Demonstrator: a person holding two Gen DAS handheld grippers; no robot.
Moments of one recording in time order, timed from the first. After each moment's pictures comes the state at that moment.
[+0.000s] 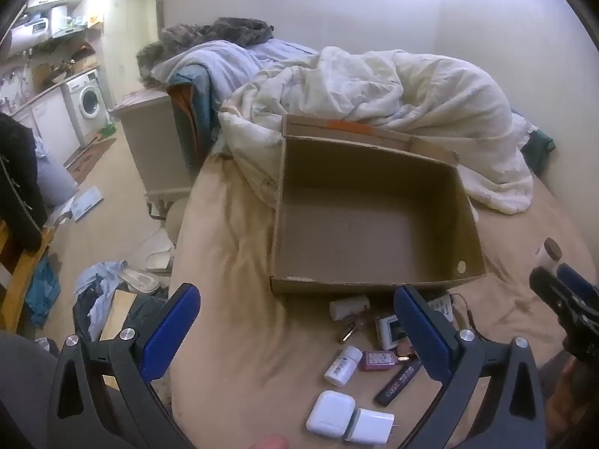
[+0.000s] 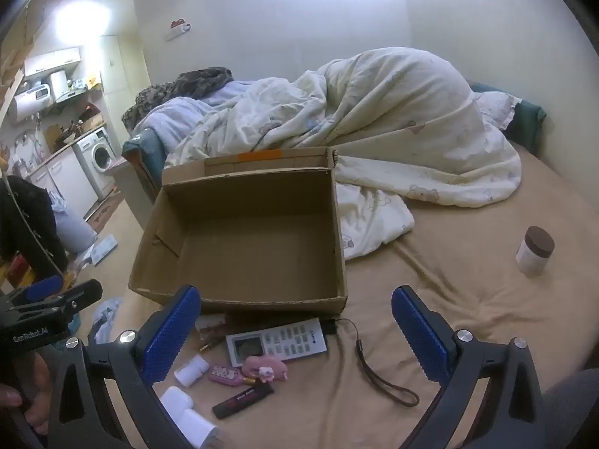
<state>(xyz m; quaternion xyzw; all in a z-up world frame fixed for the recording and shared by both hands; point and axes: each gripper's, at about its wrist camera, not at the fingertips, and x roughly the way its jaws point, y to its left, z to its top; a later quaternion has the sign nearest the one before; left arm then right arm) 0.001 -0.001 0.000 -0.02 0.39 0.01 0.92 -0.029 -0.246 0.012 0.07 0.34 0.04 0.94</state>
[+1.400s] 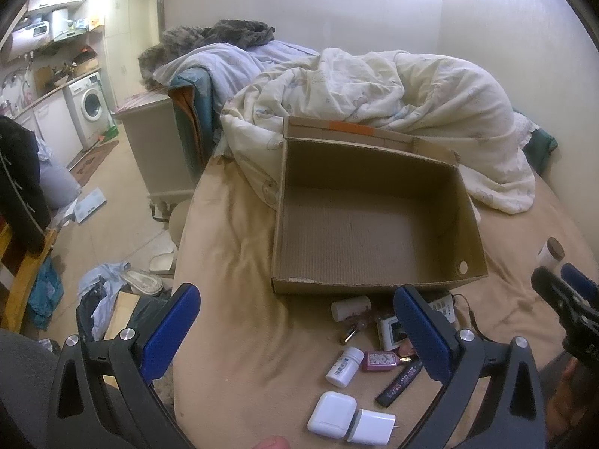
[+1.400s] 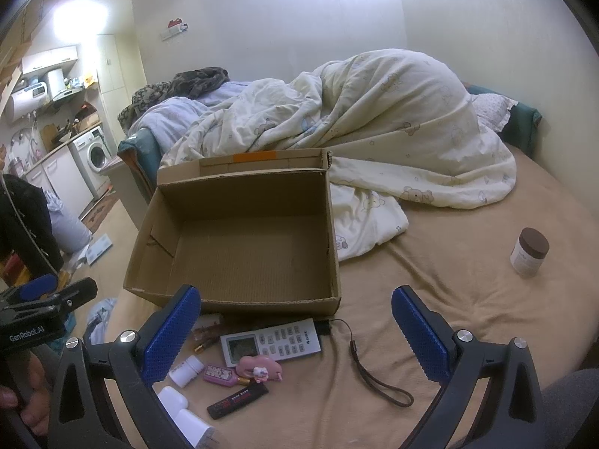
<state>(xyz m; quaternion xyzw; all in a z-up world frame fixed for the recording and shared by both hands) -0.001 0.000 0.003 -0.02 0.39 0.01 0.92 -0.029 -0.247 0.012 0.06 0.34 0.03 0.94</state>
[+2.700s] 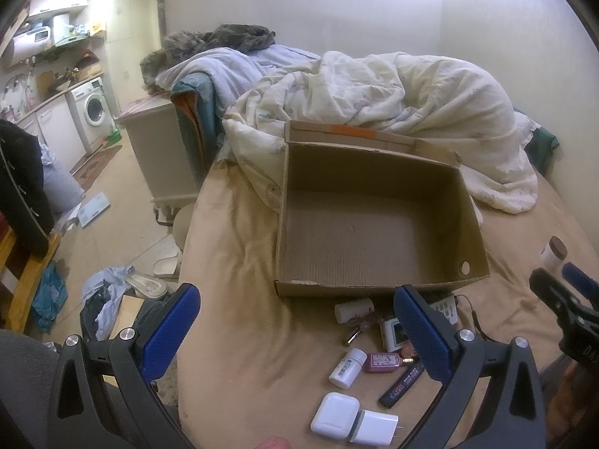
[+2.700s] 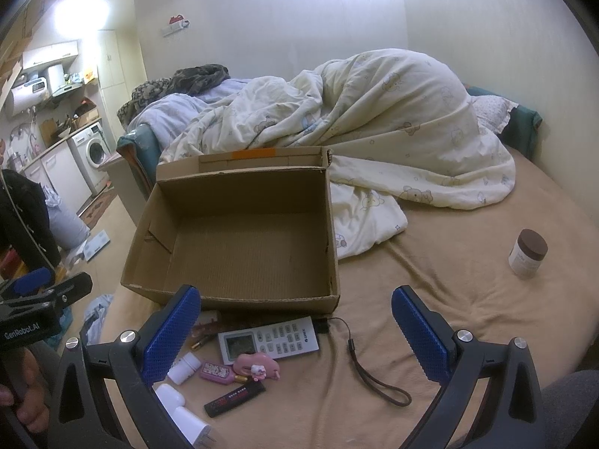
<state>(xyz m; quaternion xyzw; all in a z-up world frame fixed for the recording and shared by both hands) -0.002 0.002 0.007 -0.02 0.38 0.02 0.92 -0.029 -0.246 0.009 0.05 0.35 0.03 0.94</state>
